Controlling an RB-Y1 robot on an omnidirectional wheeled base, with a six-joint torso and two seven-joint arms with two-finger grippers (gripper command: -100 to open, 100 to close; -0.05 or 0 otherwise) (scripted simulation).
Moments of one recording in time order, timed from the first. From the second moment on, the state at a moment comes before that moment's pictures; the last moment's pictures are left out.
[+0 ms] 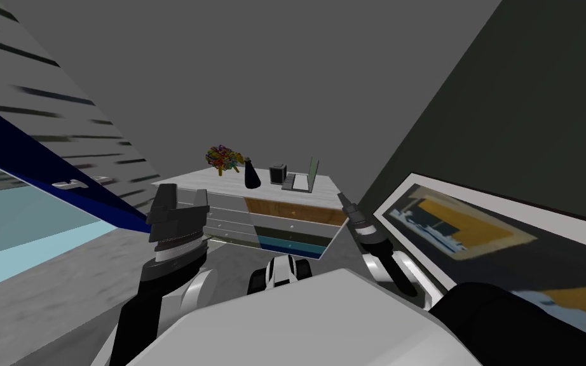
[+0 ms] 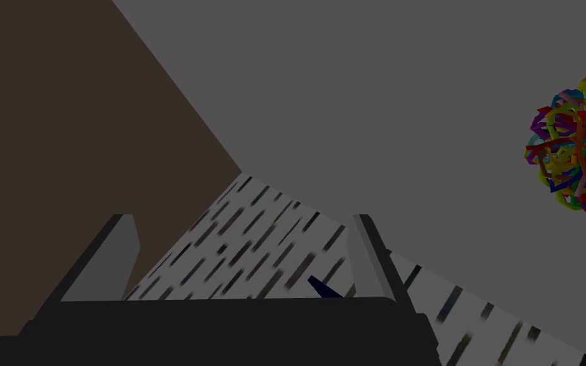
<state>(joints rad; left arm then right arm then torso) 0.50 0.02 -0.03 -2.38 0.02 -0.53 -0.11 0.66 -0.36 -0.27 -2.32 0.26 -0.50 0.06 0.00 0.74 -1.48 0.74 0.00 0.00</state>
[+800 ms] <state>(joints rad) 0.50 0.02 -0.03 -2.38 0.02 -0.53 -0.11 0.78 -0.54 -0.47 -2.27 0.38 -0.40 0.06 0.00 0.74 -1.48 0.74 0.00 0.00</state>
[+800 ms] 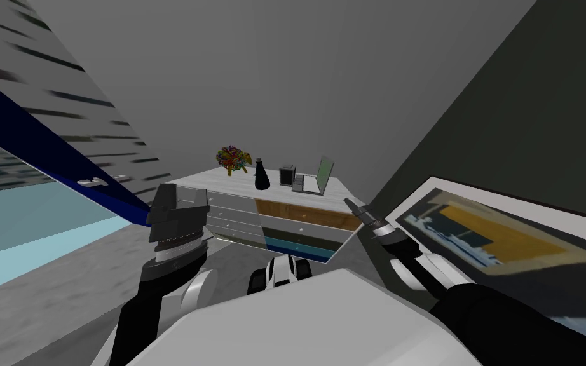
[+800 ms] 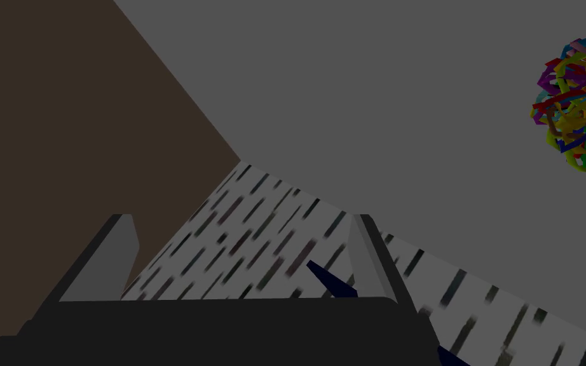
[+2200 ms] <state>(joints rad) 0.50 0.02 -0.03 -2.38 0.02 -0.53 -0.11 0.96 -0.93 -0.81 -2.14 0.58 -0.20 0.07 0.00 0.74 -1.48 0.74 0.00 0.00</state>
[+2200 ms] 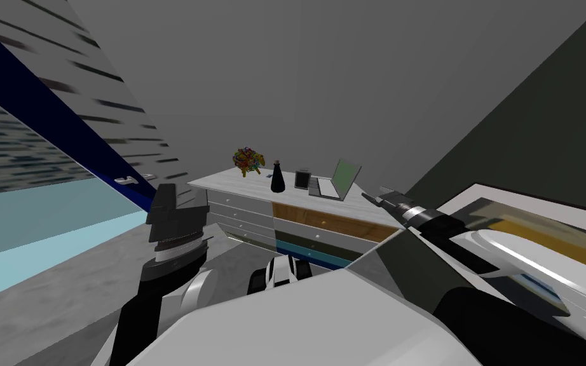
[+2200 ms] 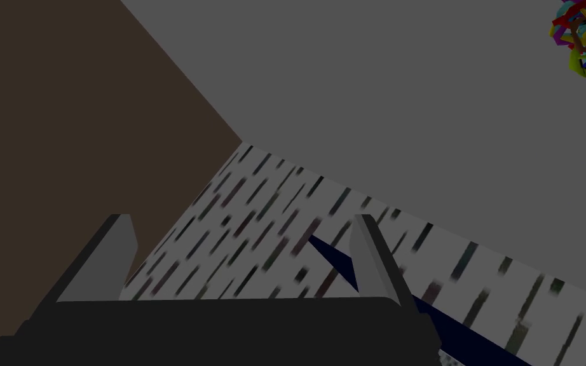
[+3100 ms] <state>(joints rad) 0.50 0.02 -0.03 -2.38 0.02 -0.53 -0.11 1.07 -1.16 -1.02 -2.06 0.69 -0.10 0.07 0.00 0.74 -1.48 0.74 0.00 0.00</state>
